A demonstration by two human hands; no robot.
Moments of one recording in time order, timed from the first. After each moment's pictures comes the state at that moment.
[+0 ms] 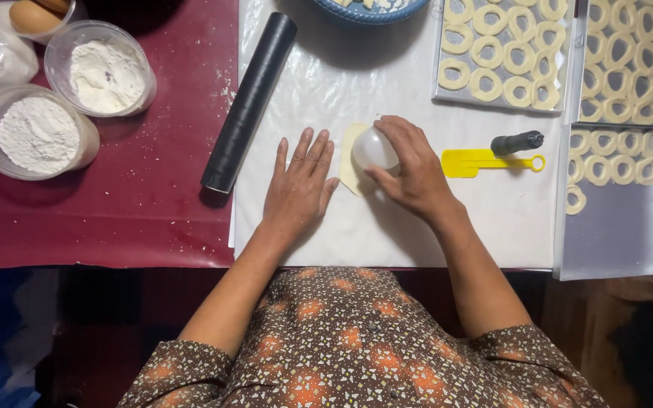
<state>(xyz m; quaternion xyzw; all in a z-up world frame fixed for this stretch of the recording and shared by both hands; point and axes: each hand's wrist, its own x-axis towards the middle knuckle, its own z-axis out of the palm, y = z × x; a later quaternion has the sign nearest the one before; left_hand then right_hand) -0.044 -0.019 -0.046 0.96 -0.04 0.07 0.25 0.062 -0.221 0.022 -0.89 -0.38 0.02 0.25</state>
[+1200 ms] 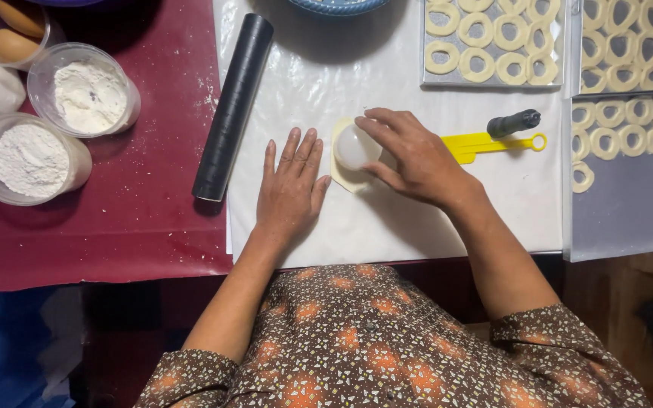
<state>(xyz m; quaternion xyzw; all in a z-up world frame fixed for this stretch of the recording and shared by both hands) -0.042 -0.020 -0.043 0.97 -0.03 0.05 0.24 0.075 -0.225 0.059 -0.87 -0.45 0.06 0.21</state>
